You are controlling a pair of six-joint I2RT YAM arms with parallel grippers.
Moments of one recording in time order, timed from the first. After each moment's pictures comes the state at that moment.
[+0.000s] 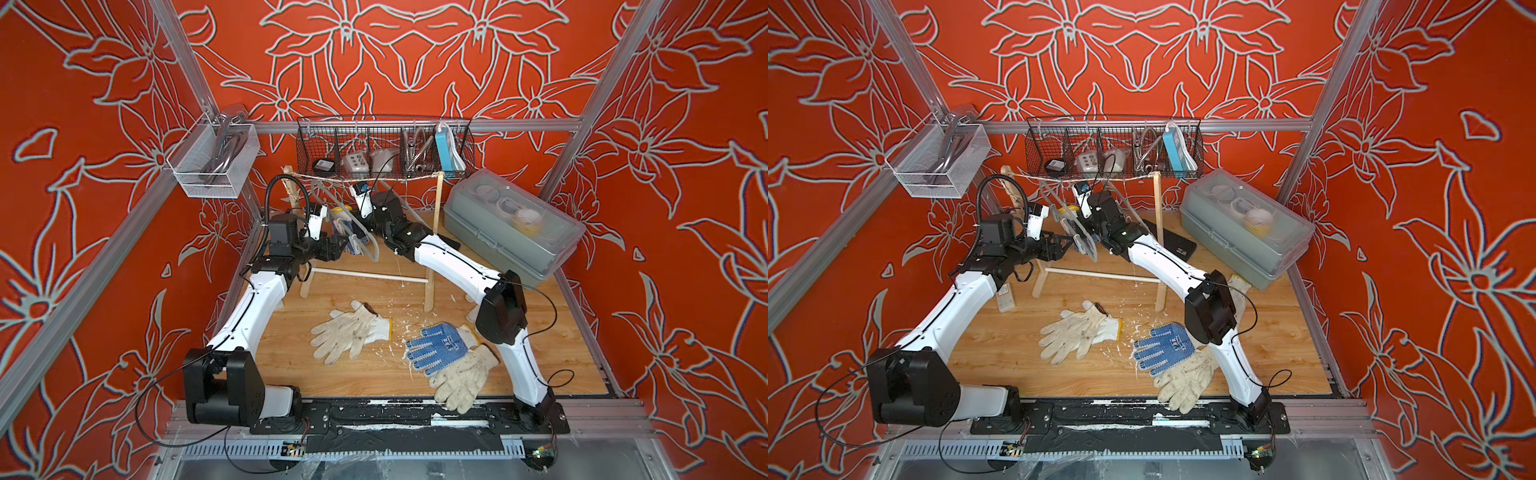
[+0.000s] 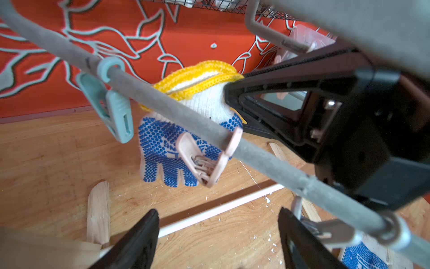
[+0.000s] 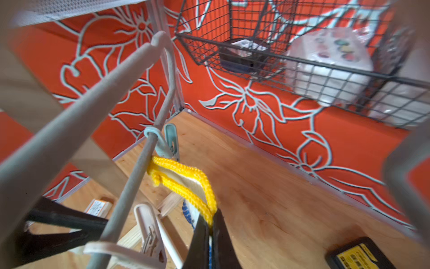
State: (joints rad) left arm 0.02 1.35 1.11 -0.27 0.52 0.00; right arm 0.80 2.21 2.13 -0.21 -0.02 0.09
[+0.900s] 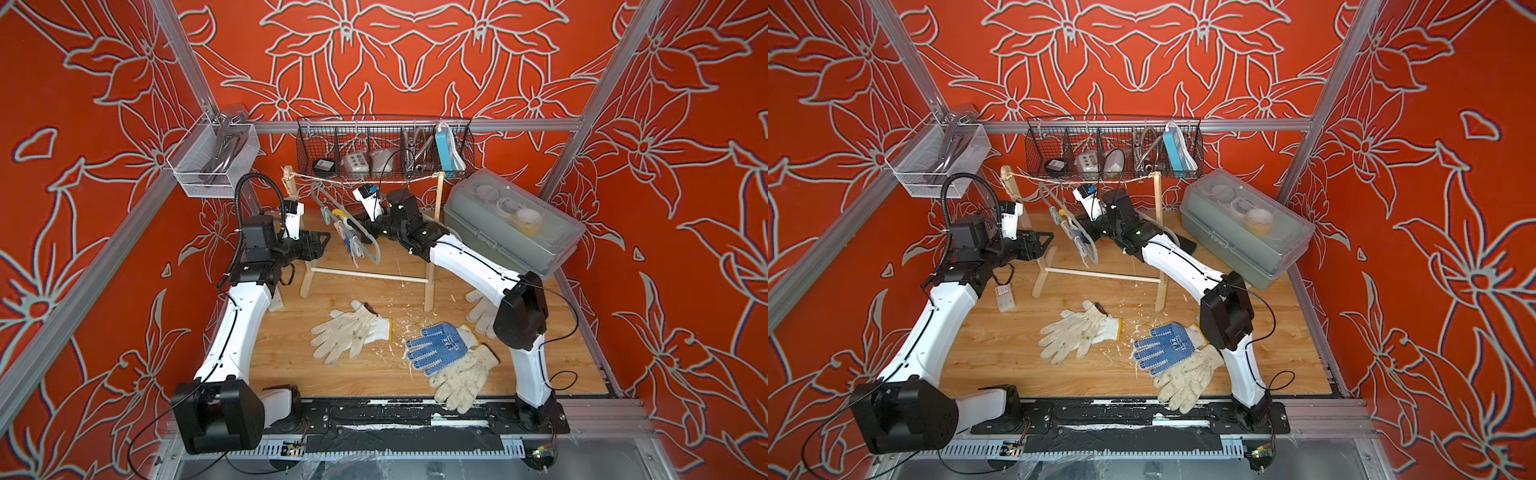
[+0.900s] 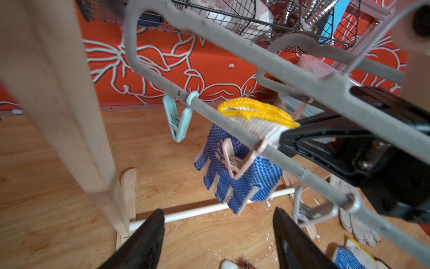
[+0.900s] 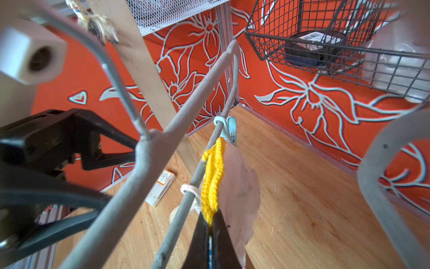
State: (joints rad) left arm 0.14 1.25 1.12 -0.32 0.52 -0.06; right arm 0.76 2.07 1.96 -0.17 -0.36 0.12
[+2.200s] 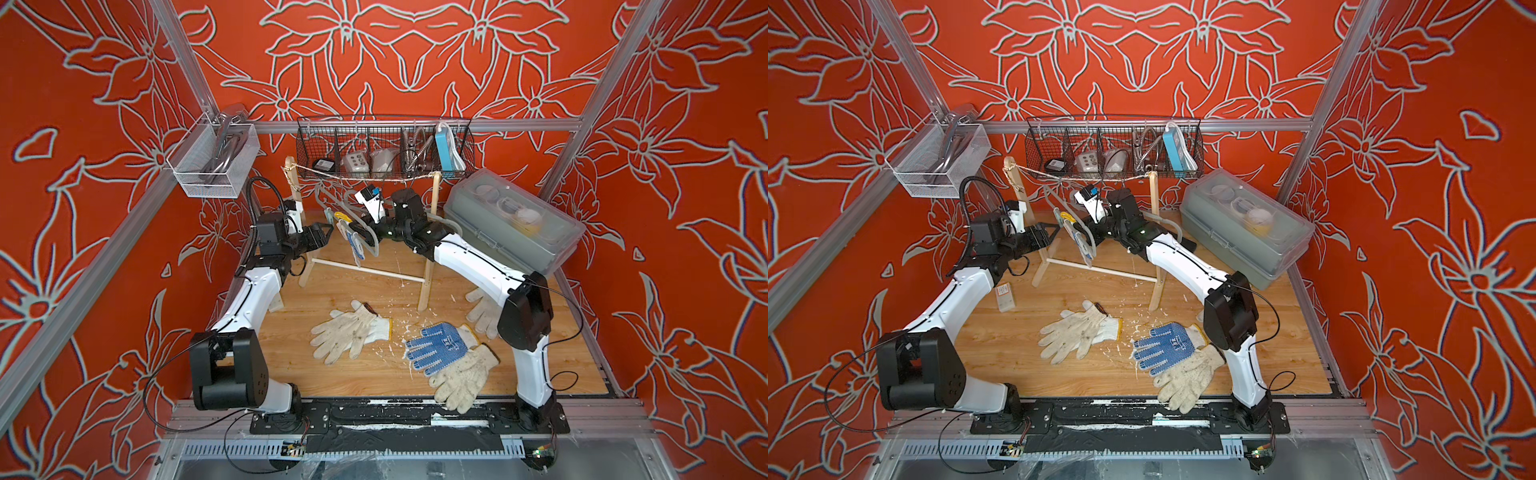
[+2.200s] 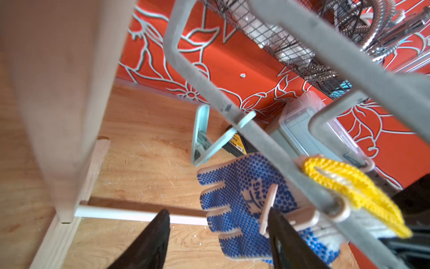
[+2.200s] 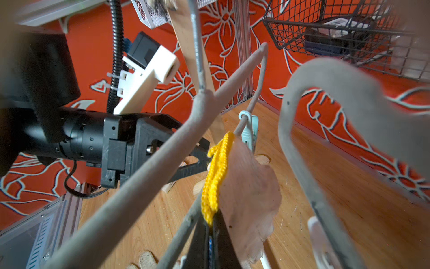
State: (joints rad) left arm 0.12 1.44 1.06 -0.05 0.56 -0.43; right arm 0.74 2.04 1.92 -0.19 -0.46 0.10
